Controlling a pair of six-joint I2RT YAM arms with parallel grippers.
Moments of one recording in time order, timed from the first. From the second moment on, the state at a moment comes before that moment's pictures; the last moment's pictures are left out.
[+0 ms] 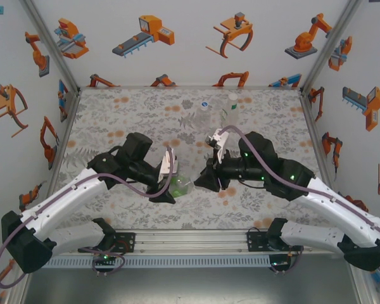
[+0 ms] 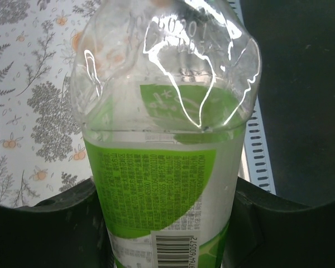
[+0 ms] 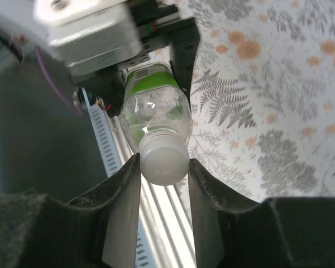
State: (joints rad) left arm -0.78 1.09 0.96 -0.73 0.85 0.59; right arm 0.99 0.96 1.14 -0.59 -0.37 0.11
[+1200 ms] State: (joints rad) left arm -0.79 1.00 0.95 -0.68 0.47 0.55; right arm 0.99 0.81 0.89 -0.28 -0.11 0.39
